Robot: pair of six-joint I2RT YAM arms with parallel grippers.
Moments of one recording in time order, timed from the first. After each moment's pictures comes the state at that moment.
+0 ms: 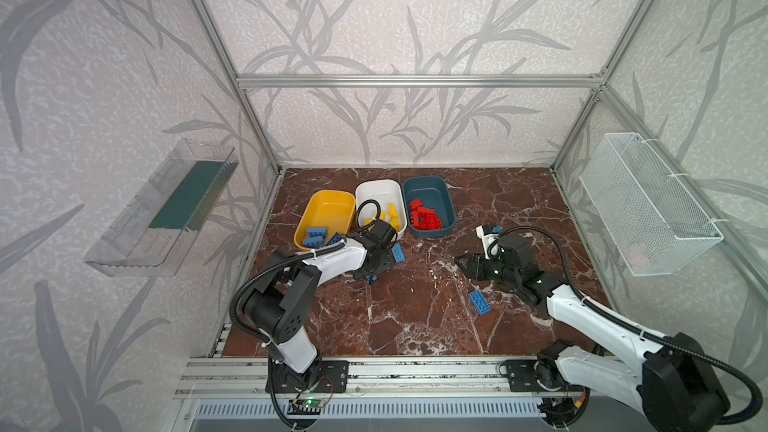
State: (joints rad) left arm -0.56 1.68 0.93 -0.57 -0.19 -0.81; right arm 0.48 1.09 0.51 -0.04 -0.27 0.51
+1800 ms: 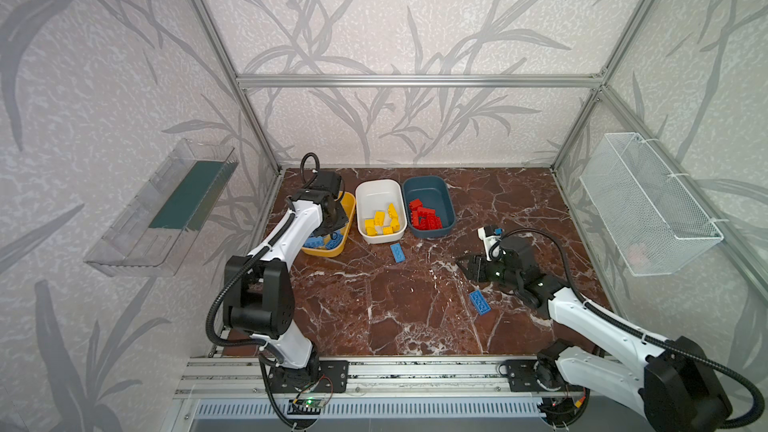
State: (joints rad) left arm -0.08 1.66 1.33 -0.87 -0.14 -0.62; right arm 0.48 1.07 0.49 -0.03 -0.27 0.52
